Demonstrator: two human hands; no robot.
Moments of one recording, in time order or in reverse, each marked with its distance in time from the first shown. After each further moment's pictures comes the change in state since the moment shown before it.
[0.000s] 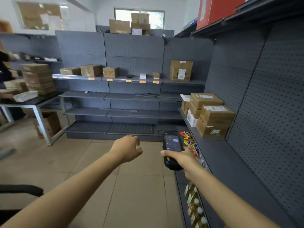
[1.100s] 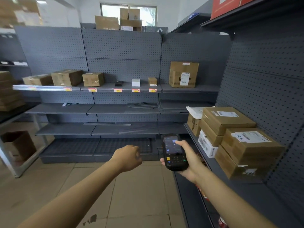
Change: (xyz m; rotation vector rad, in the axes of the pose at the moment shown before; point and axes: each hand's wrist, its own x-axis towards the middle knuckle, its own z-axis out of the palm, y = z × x) left_hand 0.429 -0.113 0.071 -0.017 -0.139 0.052; right_hand 0.408 -0.133 0.067 0.624 -0.224 0.138
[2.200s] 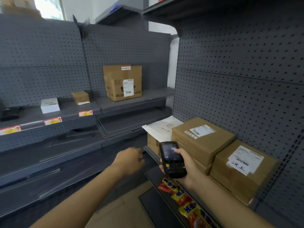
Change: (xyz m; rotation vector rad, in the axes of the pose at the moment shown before) left_hand 0.468 0.055 0.028 -0.024 -0.093 0.549; right_hand 0.328 -0.150 -0.074 0.292 0.426 -0.202
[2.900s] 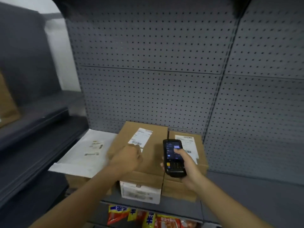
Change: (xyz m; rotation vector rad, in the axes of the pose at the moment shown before) left_hand 0.225 0.124 0.035 -0.178 -0.233 0.707; right_hand 0.038 -0.060 -0.086 0.213 0.668 -0.463
